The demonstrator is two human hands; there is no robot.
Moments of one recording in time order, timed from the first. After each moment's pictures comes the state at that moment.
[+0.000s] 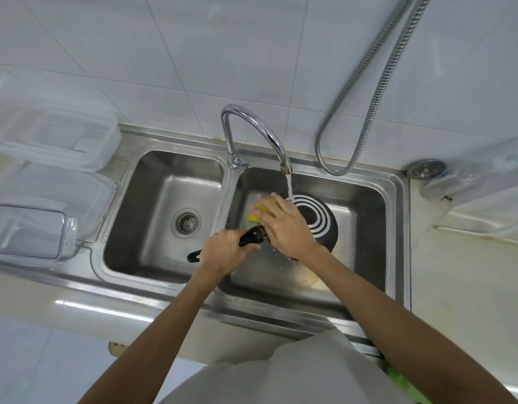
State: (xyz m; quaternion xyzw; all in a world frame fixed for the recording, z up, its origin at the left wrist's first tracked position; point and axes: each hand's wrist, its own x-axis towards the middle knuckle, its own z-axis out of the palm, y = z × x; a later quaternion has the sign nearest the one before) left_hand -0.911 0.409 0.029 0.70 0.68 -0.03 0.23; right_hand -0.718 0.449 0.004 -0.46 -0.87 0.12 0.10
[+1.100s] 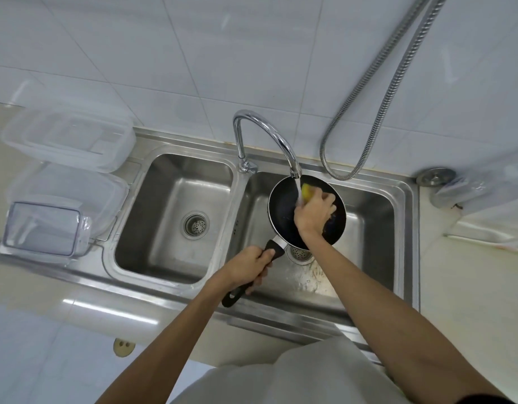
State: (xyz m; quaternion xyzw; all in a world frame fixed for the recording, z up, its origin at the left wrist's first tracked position) left_hand -0.885 0.388 0.068 0.45 0.61 0.05 0.65; right_hand -0.725 0.491 -0.003 -0.83 -0.44 0.27 0.22
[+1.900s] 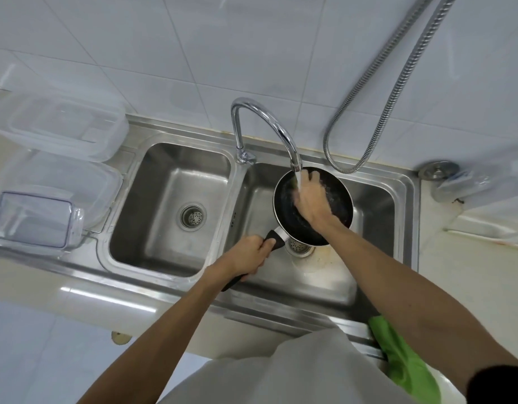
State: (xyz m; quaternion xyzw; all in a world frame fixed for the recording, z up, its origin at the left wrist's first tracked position) left_hand -0.883 0.402 0.061 0.53 0.63 0.01 0.57; right_hand -0.702 0.513 0.004 -0.69 -0.70 0.18 0.06
